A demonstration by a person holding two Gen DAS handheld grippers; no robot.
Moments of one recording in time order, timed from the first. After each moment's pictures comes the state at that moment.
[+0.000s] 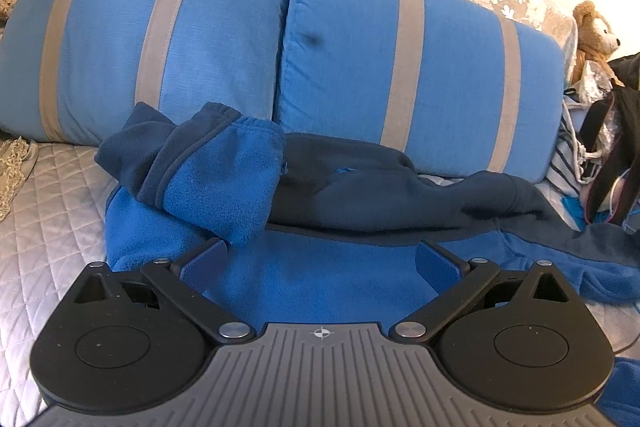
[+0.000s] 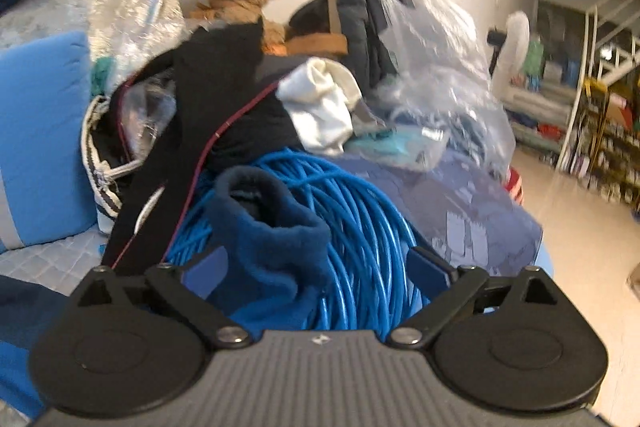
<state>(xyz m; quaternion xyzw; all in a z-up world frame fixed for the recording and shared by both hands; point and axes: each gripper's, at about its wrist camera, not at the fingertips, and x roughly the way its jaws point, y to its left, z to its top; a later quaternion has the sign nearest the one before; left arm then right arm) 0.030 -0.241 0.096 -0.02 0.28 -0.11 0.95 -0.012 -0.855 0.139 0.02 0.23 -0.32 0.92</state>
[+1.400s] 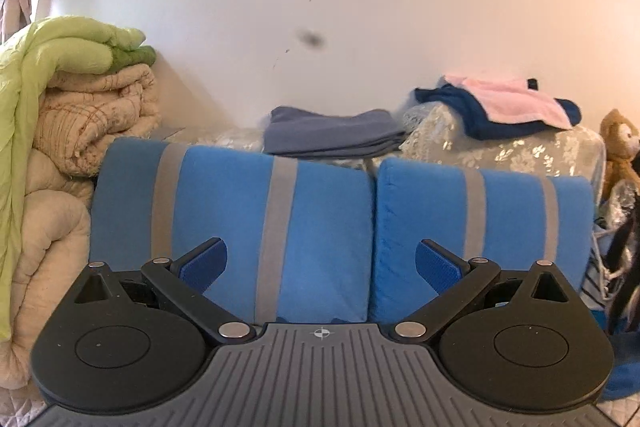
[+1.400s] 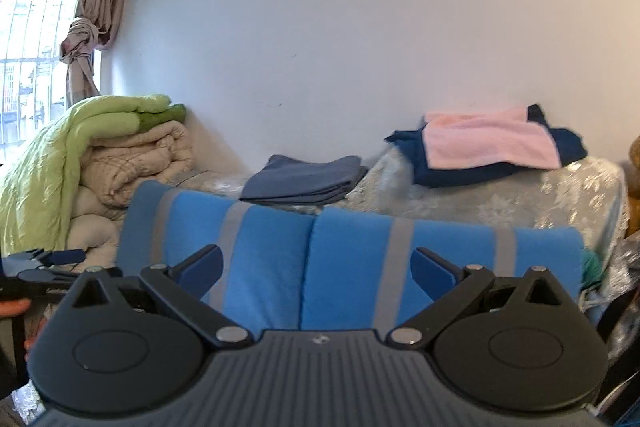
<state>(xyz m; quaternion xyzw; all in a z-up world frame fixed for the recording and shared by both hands) 0.012 -0.134 0.290 0.00 0.14 -0.04 0.99 0.004 -0.454 0.351 -0.01 0.11 0.22 0.97</state>
